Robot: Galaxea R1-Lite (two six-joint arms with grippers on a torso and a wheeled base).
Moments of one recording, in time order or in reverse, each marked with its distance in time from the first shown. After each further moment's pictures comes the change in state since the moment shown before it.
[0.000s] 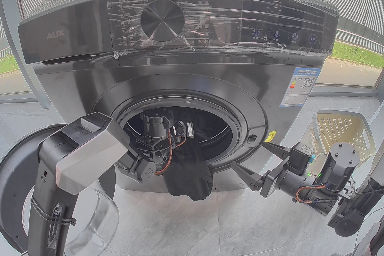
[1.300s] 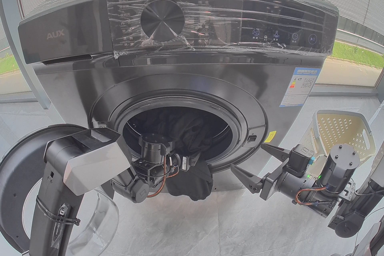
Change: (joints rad) left arm 0.010 0.051 0.221 -0.026 -0.097 0.077; right arm 0.010 -0.002 0.009 0.000 0.003 0.002
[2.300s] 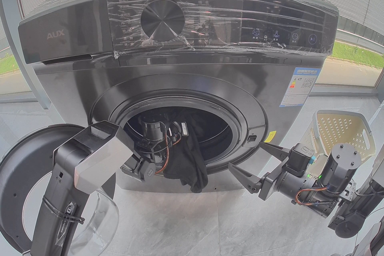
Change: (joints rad) left arm 0.042 0.090 -0.356 -0.046 0.110 -0.083; right arm 0.016 -0.011 -0.010 0.000 0.004 0.000
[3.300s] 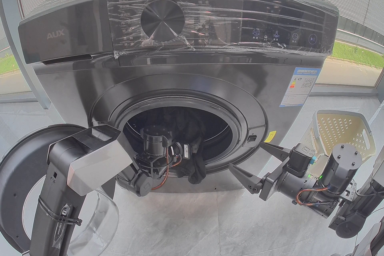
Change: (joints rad) left arm -0.034 -0.064 0.233 0.037 -0.057 0.031; right arm 0.001 -0.006 0.005 0.000 0.000 0.000
